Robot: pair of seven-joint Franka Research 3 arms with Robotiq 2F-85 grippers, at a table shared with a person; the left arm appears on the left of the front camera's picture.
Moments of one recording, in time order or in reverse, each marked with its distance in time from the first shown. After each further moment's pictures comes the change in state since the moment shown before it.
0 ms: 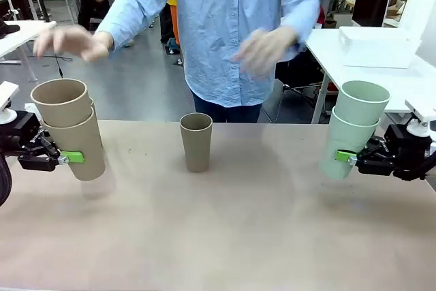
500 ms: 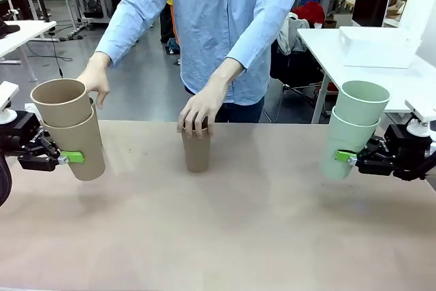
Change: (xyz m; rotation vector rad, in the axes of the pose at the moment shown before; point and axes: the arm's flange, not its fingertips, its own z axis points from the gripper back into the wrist) left arm 0.000 0.000 0.000 0.000 0.000 0.000; right arm 0.000 0.000 0.000 0.000 0.000 0.000
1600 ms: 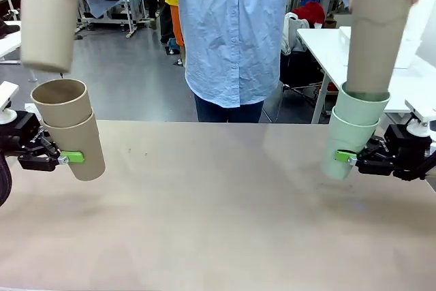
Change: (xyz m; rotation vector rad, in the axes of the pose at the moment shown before) left arm 0.000 0.000 0.000 0.000 0.000 0.000; right arm 0.000 0.000 0.000 0.000 0.000 0.000
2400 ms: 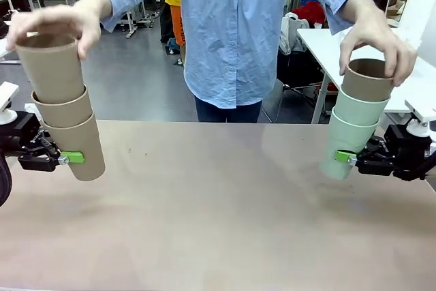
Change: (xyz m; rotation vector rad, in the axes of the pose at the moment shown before) left arm -0.001 0.000 0.000 0.002 0.003 0.001; right arm 0.000 0.000 0.000 0.000 0.001 -0.001
